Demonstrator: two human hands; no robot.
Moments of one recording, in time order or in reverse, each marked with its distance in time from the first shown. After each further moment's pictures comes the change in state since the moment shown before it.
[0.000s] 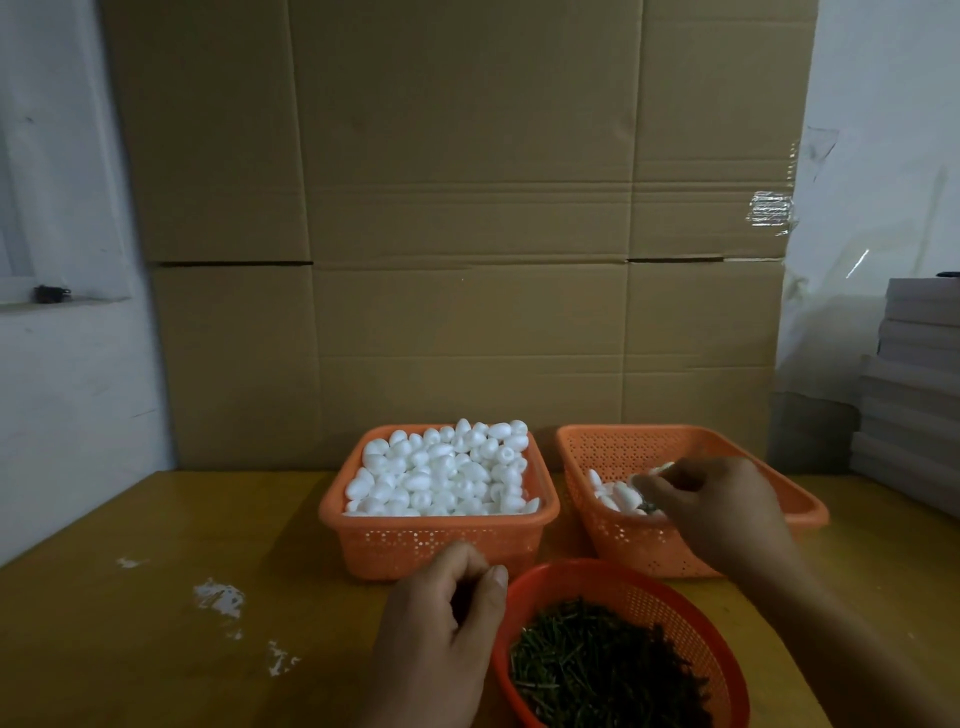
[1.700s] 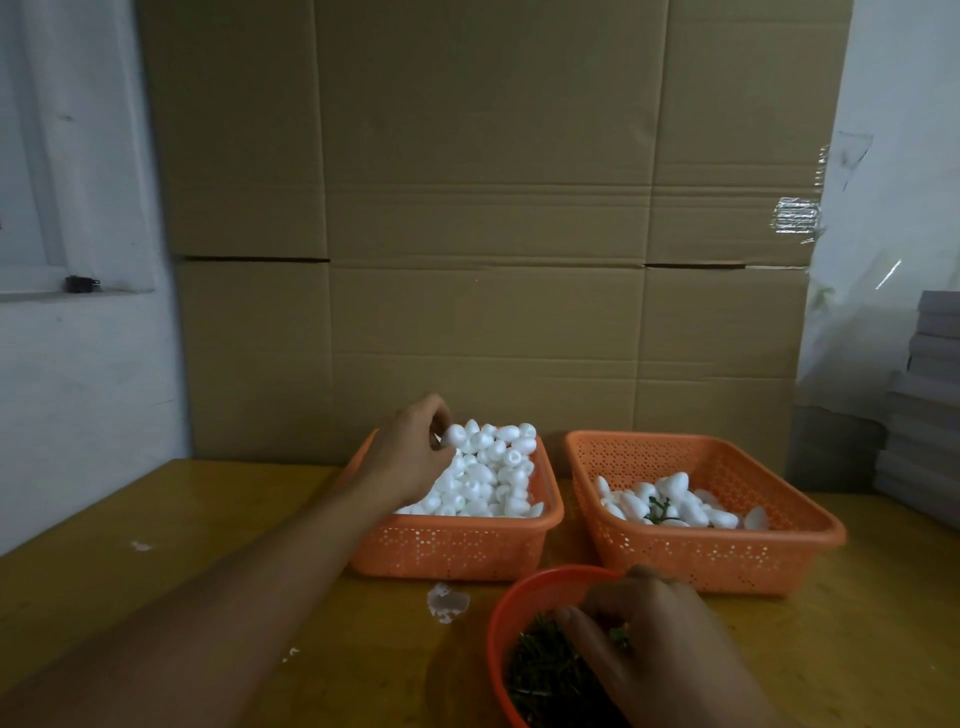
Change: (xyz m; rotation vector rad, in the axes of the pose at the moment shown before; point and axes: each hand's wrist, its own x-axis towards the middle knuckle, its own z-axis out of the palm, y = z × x) left_hand 0.167 -0.059 -0.030 0.489 0.076 0.047; right_hand -0.082 -0.026 0.024 -0.151 -0.259 -0.403
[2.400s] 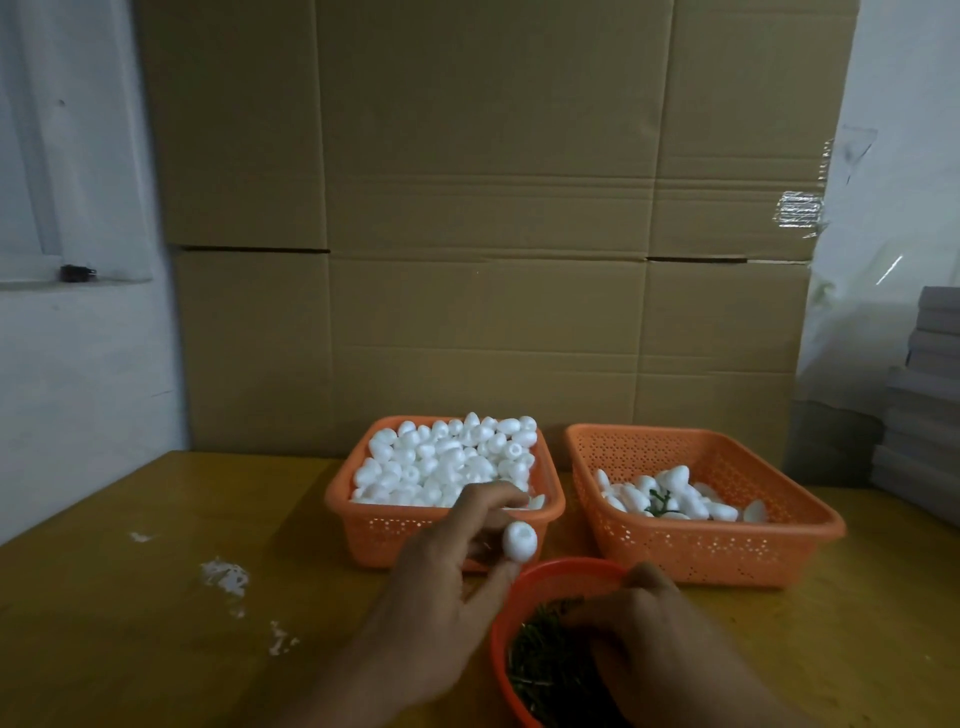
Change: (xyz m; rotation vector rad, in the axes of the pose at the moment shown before) left_hand -0.142 0.059 -0.016 -0.496 -0.159 0.270; right_hand 0.001 0.008 0.003 -0.161 -0.258 0.010
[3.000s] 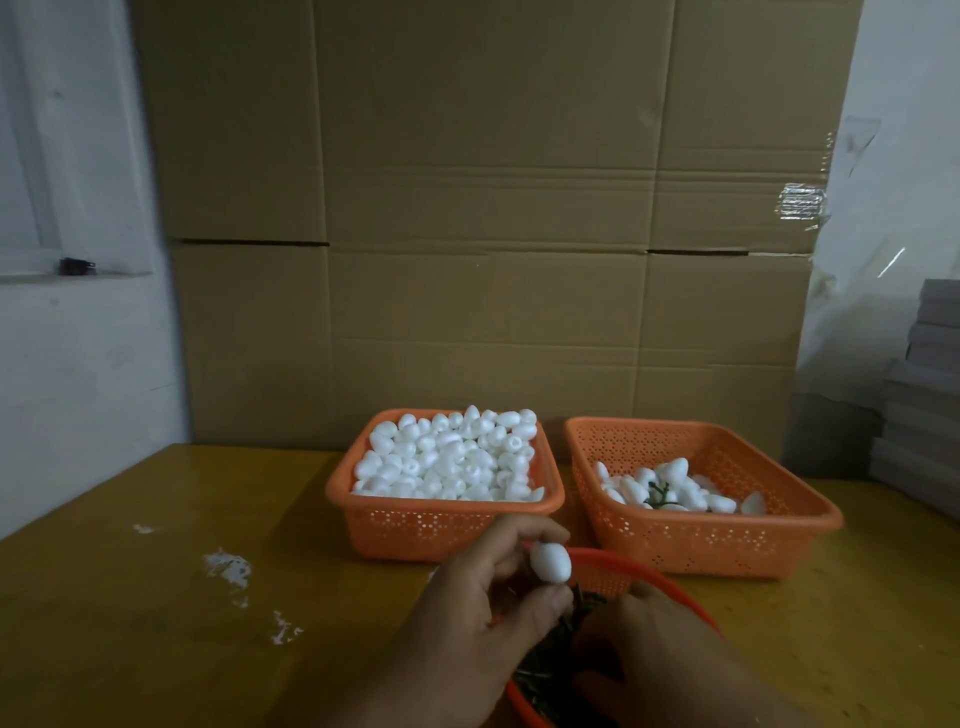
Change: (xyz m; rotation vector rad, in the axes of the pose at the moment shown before) left_hand -0.013 0.008 0.021 -0.280 -0.105 -0.152; right_hand -0.001 -0.003 0.000 -0.027 -0.131 0.006
